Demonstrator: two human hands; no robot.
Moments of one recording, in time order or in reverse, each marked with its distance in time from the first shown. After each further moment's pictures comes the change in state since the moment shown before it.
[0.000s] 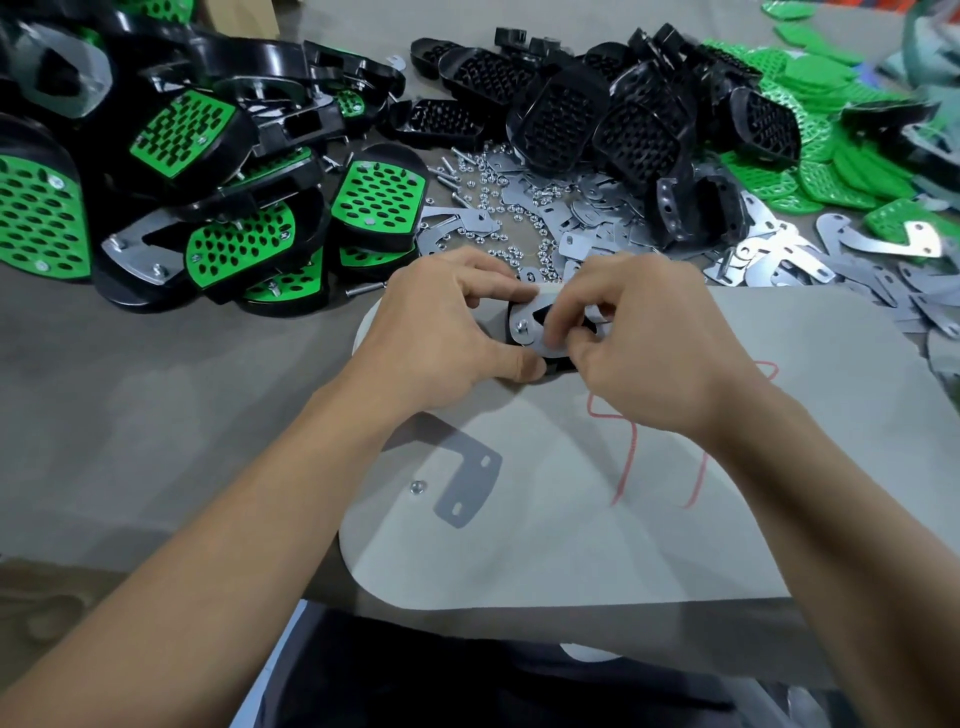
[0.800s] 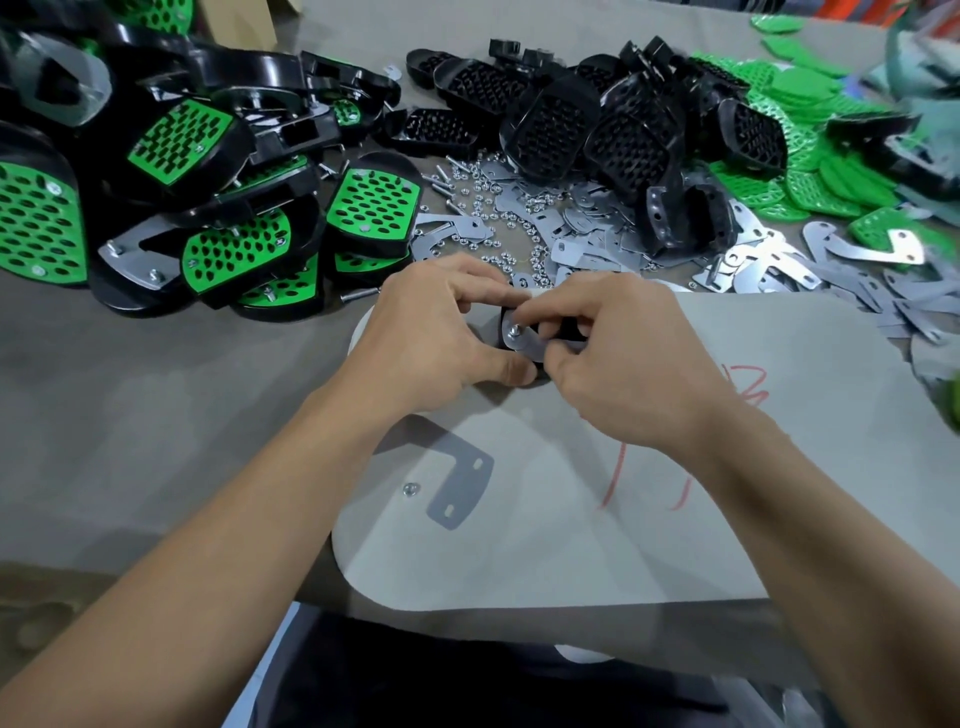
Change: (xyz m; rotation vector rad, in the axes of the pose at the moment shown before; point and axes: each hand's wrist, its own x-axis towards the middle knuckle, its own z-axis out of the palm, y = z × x) left_hand 0.000 0.002 -0.001 -0.011 -0.011 0.023; right_hand -0.005 -0.006 0.009 0.018 0.010 0.025
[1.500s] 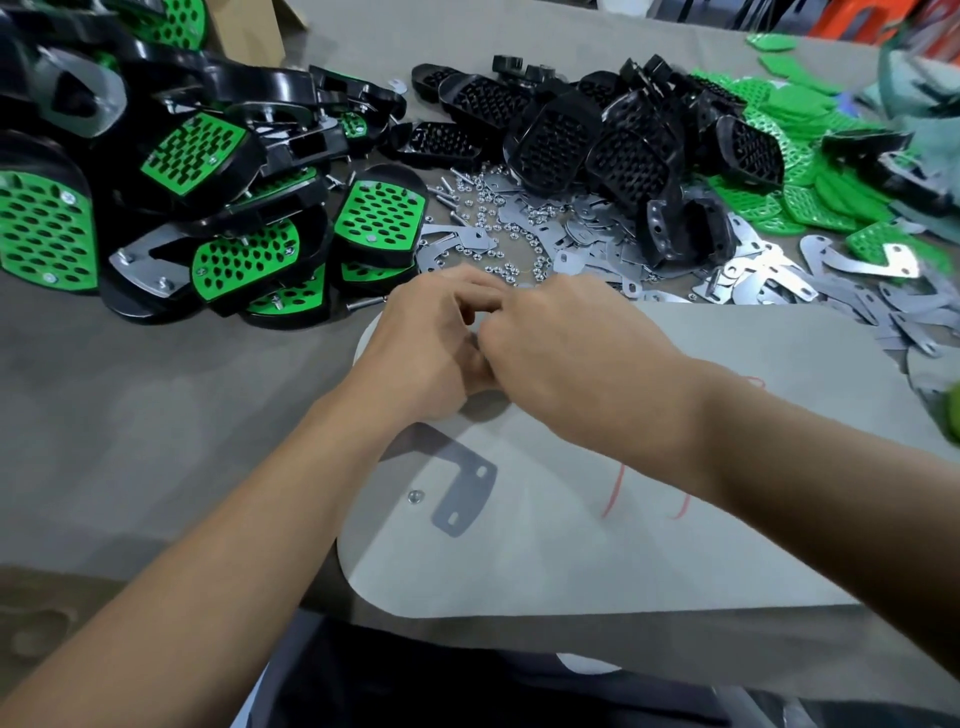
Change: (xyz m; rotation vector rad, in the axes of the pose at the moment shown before) left_hand -0.004 0.008 -0.002 0.013 0.020 0.083; right_hand 0.012 -0.053 -0.005 -0.792 -0.220 -0.526
